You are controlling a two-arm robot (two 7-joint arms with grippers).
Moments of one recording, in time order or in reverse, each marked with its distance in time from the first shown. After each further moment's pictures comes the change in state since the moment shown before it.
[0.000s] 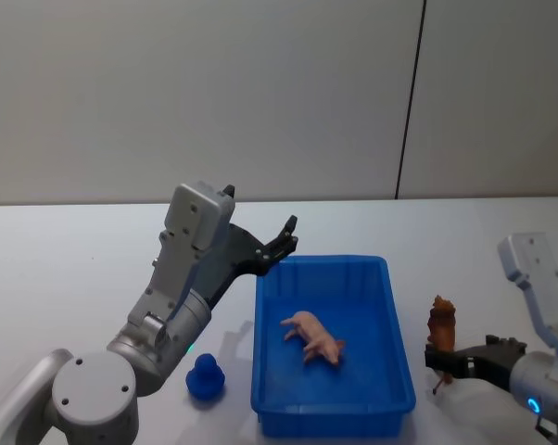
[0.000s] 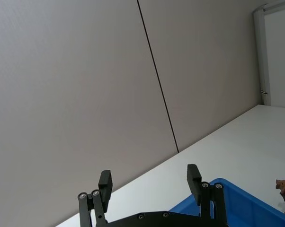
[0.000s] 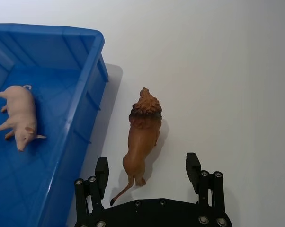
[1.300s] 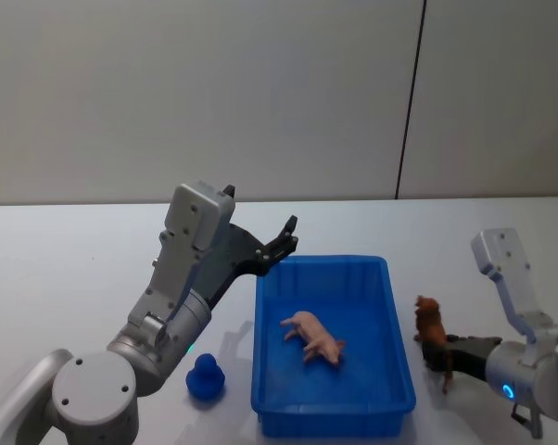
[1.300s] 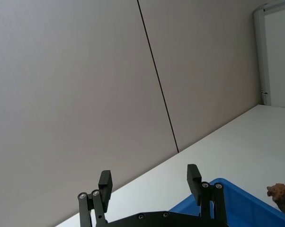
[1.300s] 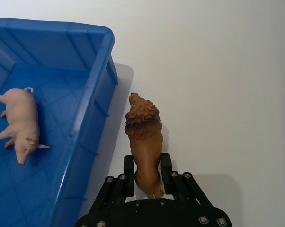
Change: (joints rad) left arm 0.000 0.000 0.000 0.000 0.000 0.000 0.000; right arm 0.091 -0.048 -0.016 0.139 -0.042 -0.002 0.047
